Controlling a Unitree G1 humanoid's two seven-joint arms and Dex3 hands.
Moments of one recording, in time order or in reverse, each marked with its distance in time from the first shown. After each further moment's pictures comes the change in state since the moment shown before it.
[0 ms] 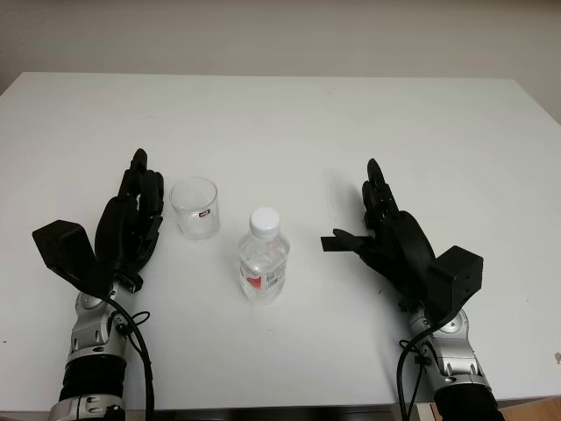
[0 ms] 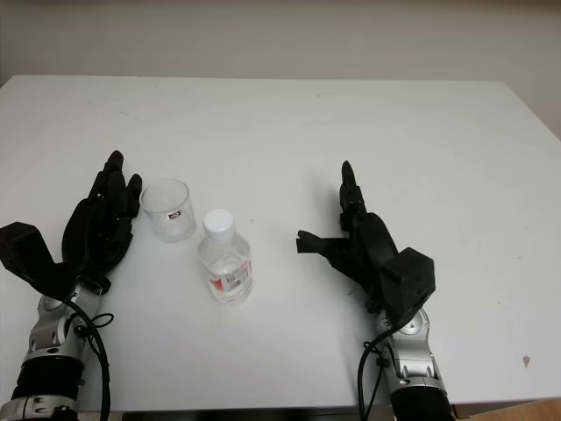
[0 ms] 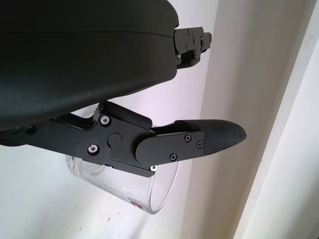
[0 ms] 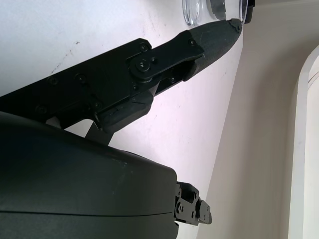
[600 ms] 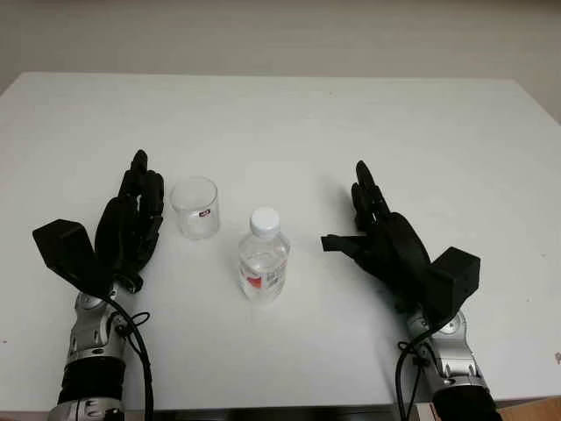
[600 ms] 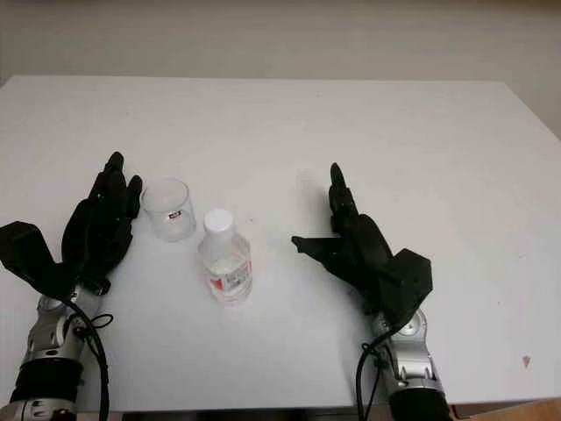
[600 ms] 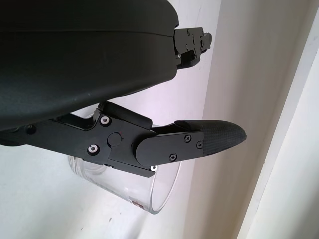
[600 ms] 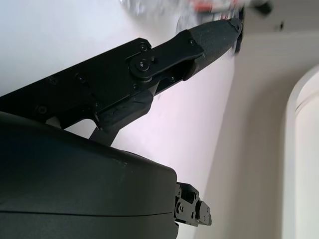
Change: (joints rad) left arm 0.009 -0.001 -0.004 -0.025 0.005 0.022 0.021; right arm 0.044 0.002 0.048 -0.108 0.056 0.014 0.146
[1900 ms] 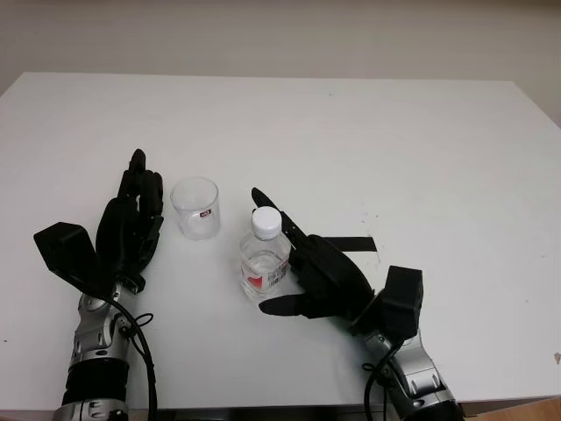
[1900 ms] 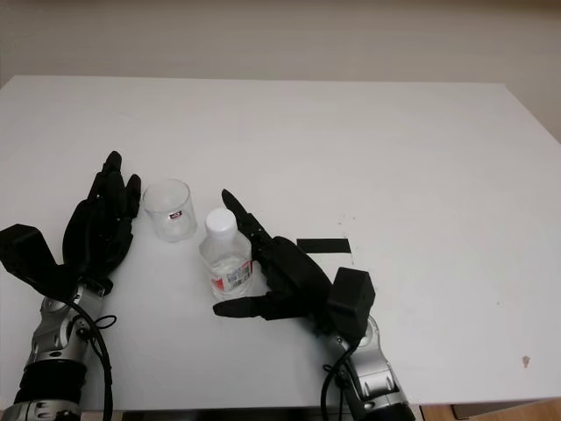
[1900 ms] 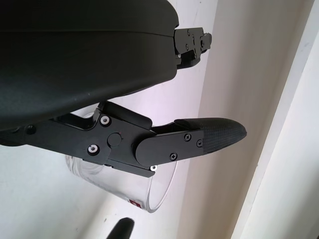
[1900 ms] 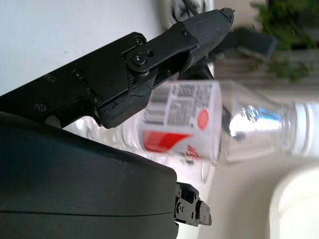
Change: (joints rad) left arm 0.017 -0.020 -0.002 -0.019 0.000 -0.021 0.022; right arm 0.029 0.108 0.229 -0.072 -0.017 0.049 0.085
